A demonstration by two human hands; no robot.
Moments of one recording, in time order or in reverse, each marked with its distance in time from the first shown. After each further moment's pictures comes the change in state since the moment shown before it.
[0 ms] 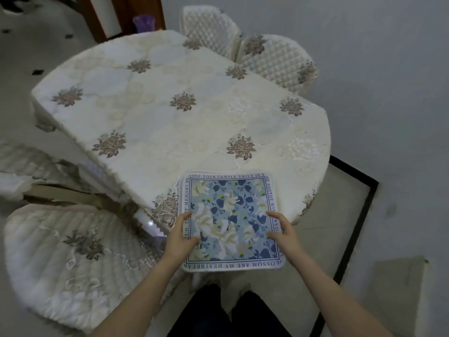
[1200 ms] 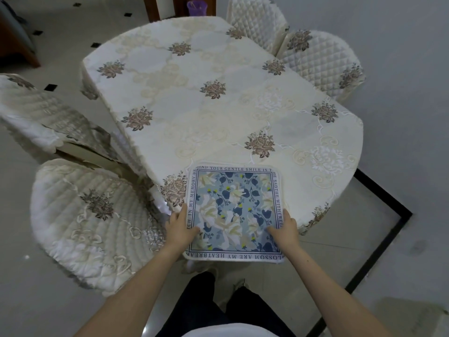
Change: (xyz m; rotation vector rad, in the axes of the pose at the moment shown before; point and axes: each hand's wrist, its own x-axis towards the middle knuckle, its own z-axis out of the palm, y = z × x) left_hand -0.011 -0.001 0.029 0.307 0.111 -0.329; right_hand 0.035 -0.016 -0.008 -0.519 -0.014 0.119
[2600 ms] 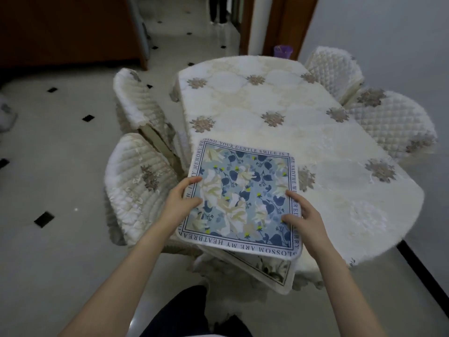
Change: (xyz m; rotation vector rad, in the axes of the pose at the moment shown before) left_hand -0.096 0.029 -0.083 -0.804 0.352 0.149; right_hand -0.027 -0.103 -0.072 0.354 -0.405 -0.464
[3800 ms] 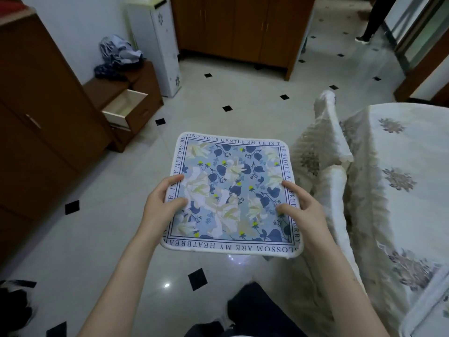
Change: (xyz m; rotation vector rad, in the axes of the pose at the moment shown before) left_hand -0.142 -0.104 -0.526 -0.192 0.726 -0.014; right_hand -0.056 -0.113 0.566 -0.047 -0.527 -0.102
